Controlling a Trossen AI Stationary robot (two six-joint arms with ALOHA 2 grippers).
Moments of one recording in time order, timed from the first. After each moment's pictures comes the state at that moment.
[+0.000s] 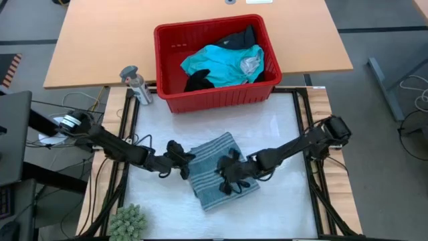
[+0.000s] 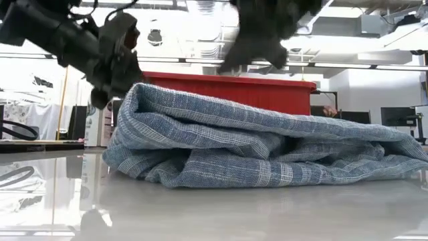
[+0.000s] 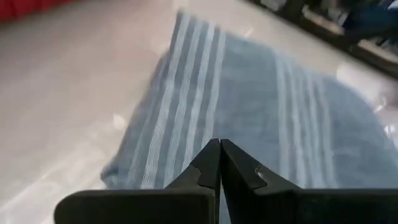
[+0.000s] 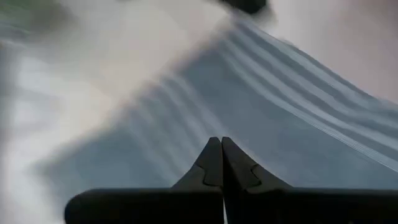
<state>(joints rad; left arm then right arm) -0.35 1.39 0.48 0.38 -0.65 -0.70 0.36 1.75 1.23 -0.25 0.34 0.55</state>
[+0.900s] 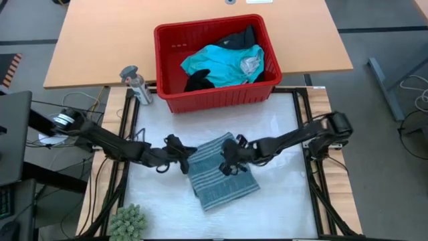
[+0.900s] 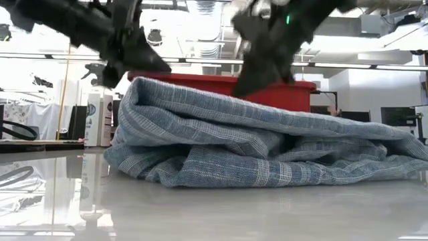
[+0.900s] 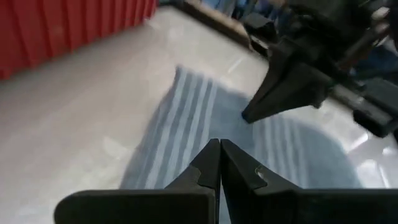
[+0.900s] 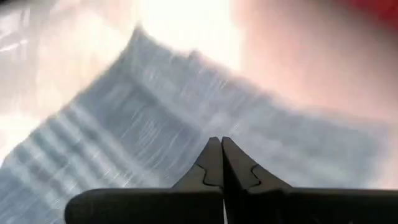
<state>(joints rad) -0.31 1.28 0.51 0.41 -0.66 -0.62 0.20 1.69 1.10 -0.25 0.42 0.62</state>
